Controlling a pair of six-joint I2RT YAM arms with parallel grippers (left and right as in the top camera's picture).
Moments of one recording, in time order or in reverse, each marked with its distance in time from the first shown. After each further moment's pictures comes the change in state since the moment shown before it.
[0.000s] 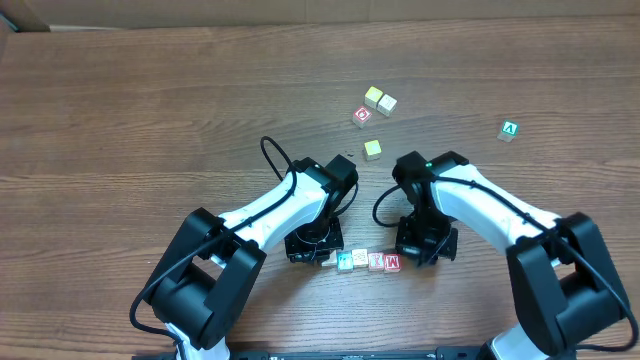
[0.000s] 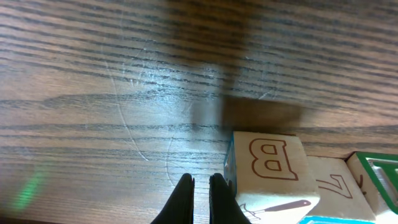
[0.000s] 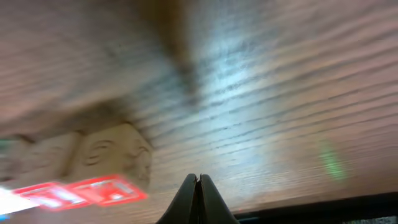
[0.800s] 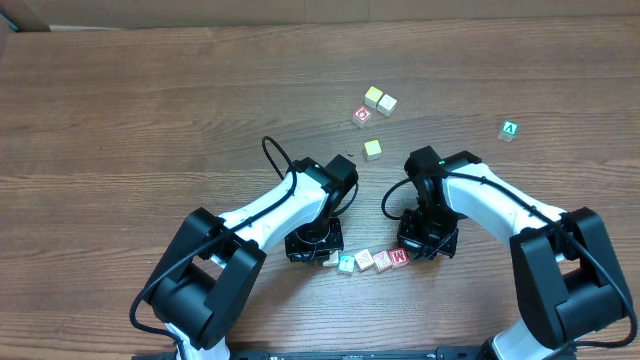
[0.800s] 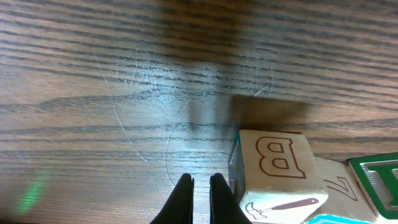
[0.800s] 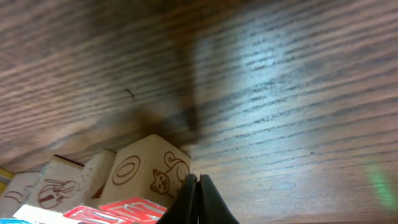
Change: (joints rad) left arm 0.000 0.000 0.000 0.000 0.009 0.035; right arm -0.069 0.020 -0.058 0.116 -0.116 -0.005
